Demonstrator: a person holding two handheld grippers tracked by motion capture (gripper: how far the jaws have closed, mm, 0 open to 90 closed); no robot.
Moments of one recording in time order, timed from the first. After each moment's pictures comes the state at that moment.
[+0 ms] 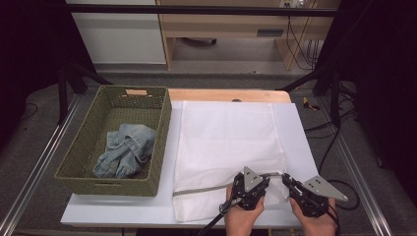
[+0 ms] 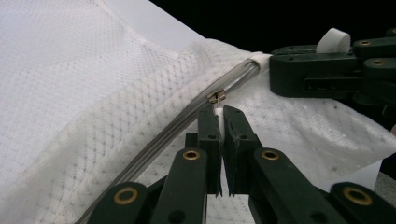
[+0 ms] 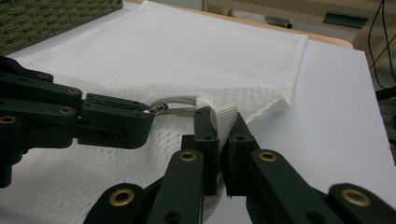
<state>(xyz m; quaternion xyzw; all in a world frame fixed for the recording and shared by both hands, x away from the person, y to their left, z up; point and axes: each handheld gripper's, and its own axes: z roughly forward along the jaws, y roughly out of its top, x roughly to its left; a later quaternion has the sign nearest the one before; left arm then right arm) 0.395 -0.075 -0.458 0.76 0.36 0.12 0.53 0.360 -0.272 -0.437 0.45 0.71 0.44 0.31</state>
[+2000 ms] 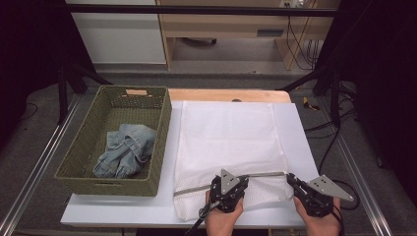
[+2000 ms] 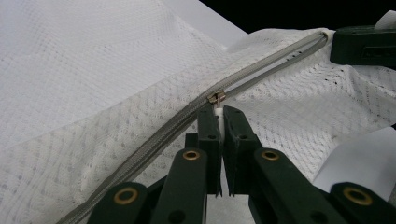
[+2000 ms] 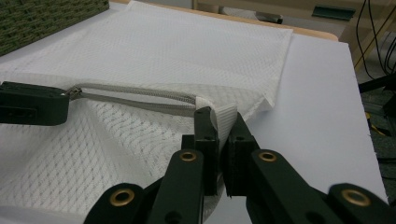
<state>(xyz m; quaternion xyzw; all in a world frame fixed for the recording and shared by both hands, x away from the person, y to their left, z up) 0.389 -0.023 -0.462 0.74 0.40 0.14 0.52 0.359 -0.281 -0.435 0.47 0.70 0.44 0.31</state>
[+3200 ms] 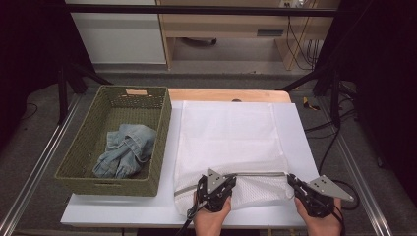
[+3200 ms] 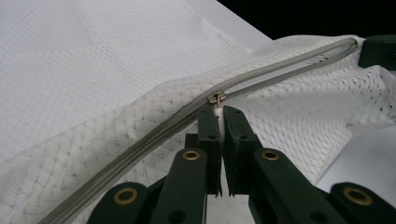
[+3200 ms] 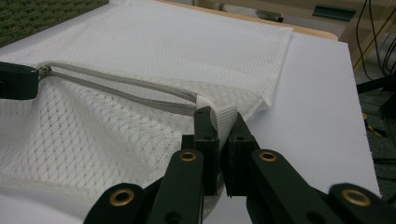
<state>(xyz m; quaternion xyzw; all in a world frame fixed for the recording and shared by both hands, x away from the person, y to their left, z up) 0.389 0.008 -0.461 0.73 0.43 0.14 0.51 0.358 -0.281 -0.434 0.47 0.71 0.43 0.31</state>
